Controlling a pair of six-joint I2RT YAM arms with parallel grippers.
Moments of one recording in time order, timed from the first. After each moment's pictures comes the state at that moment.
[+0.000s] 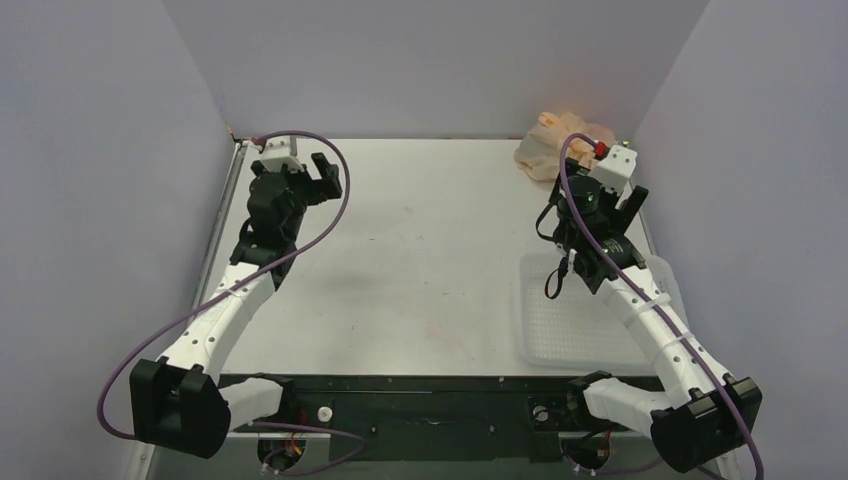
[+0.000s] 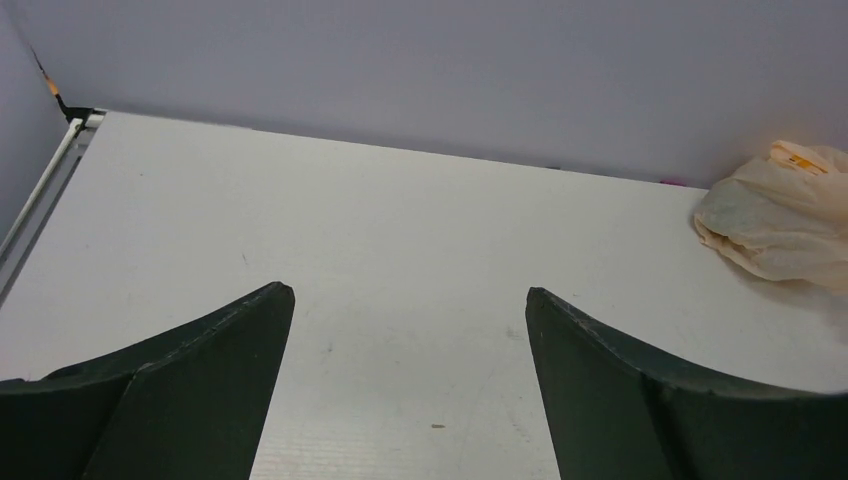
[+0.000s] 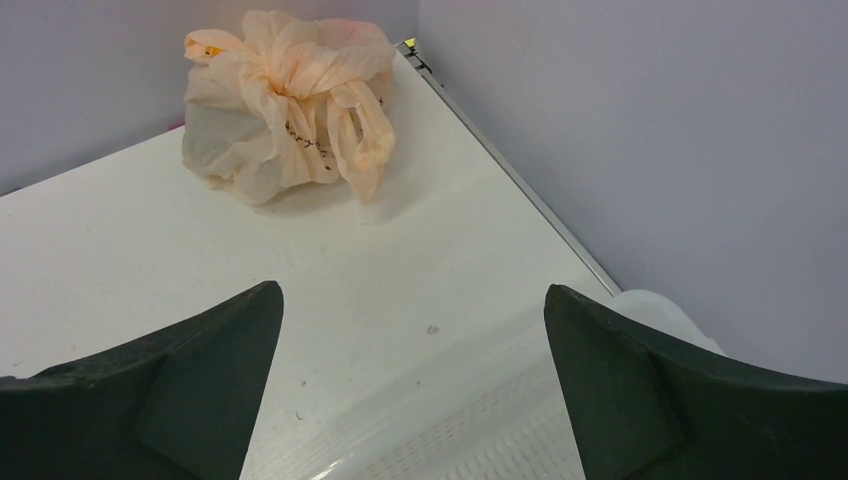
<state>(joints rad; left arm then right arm) -0.24 1.19 0.93 0.17 -0.18 -0.26 0.37 1.11 1.05 -0.30 0.90 0.25</state>
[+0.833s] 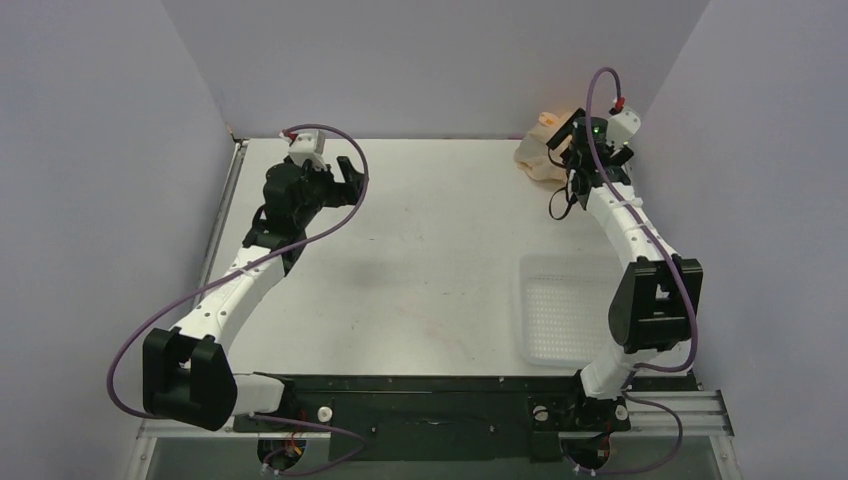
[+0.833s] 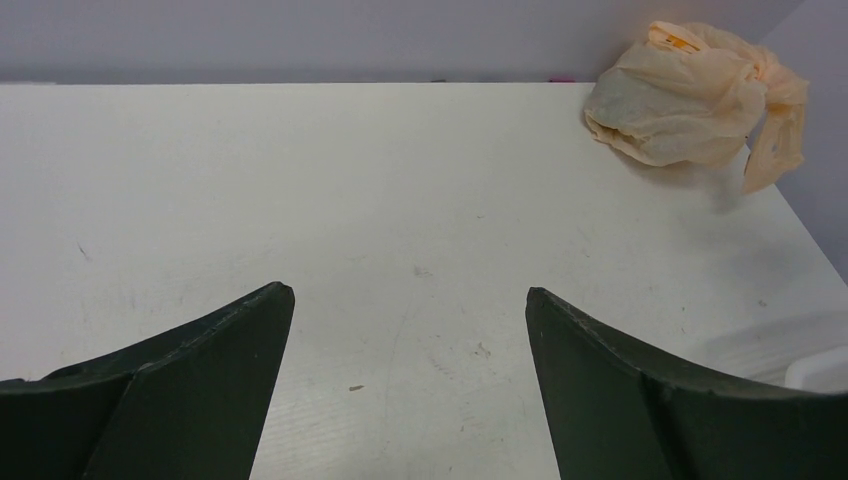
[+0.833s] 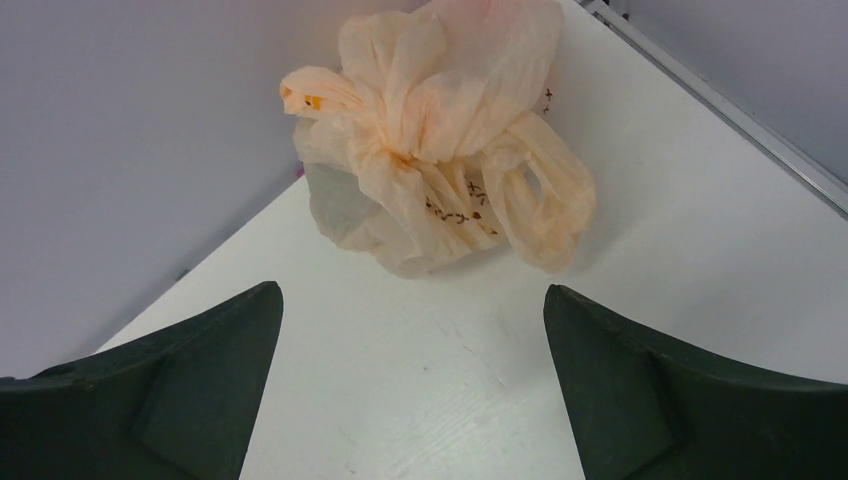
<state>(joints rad) -0.26 1.31 0.99 0.14 0.09 -0.29 0.08 1.66 1.39 -0.20 0.45 0.59</state>
